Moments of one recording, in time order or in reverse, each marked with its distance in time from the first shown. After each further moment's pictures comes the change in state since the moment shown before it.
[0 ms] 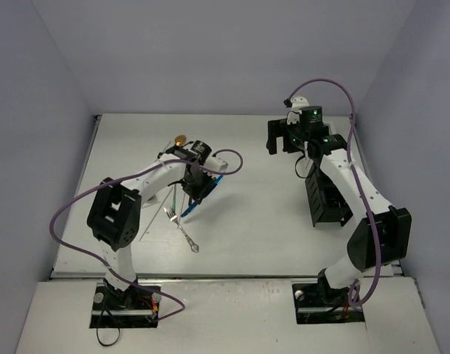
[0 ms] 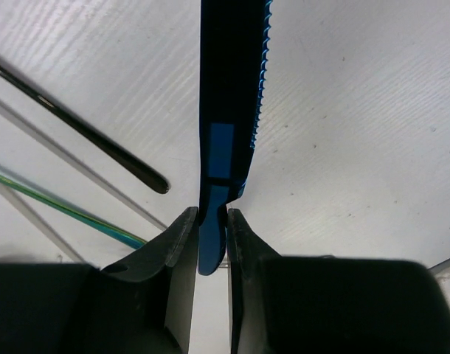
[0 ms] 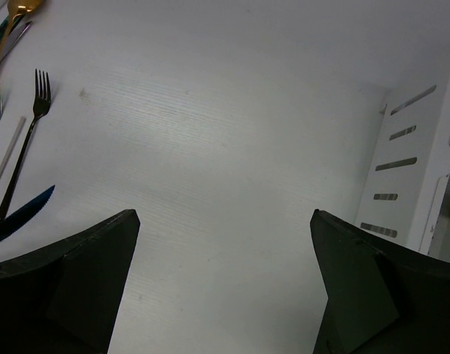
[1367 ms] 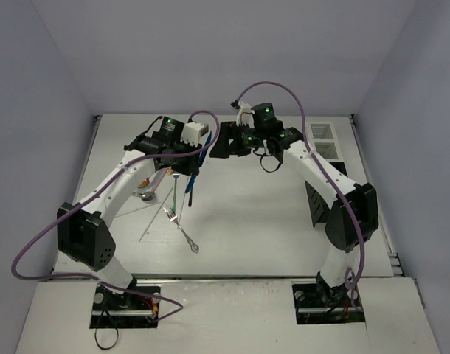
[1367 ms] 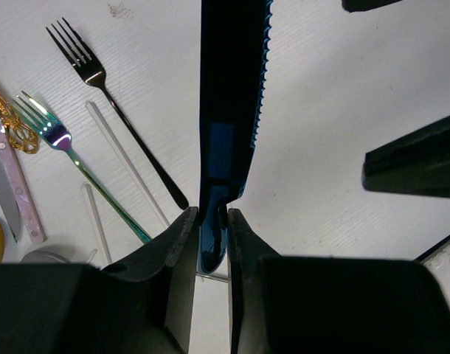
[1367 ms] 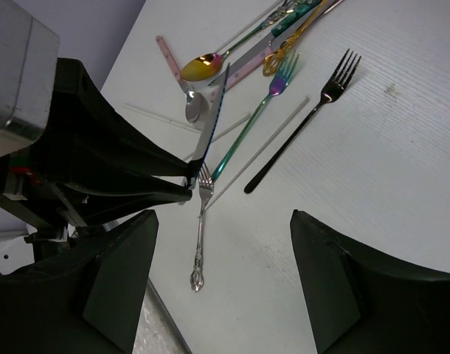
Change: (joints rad) left arm 0.114 -0.251 0.050 0.105 0.100 -0.170; right arm 0.263 0.235 0.209 0.066 -0.457 0.309
